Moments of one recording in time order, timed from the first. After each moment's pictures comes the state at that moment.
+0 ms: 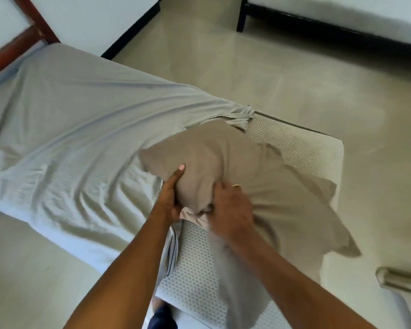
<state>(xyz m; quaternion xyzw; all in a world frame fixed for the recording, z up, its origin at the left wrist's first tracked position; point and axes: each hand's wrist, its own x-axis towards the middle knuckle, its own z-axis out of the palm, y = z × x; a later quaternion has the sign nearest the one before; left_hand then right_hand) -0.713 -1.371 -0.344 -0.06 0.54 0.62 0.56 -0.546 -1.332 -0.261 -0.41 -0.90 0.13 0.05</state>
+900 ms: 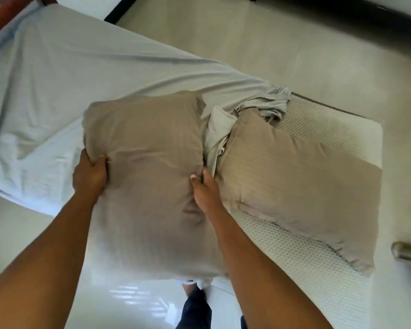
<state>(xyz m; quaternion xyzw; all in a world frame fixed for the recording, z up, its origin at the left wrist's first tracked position) -1.044 -1.529 -0.367 0.12 0.94 0.25 0.22 -0.782 -1.424 -0.373 -0.54 -0.60 0.57 0.15</state>
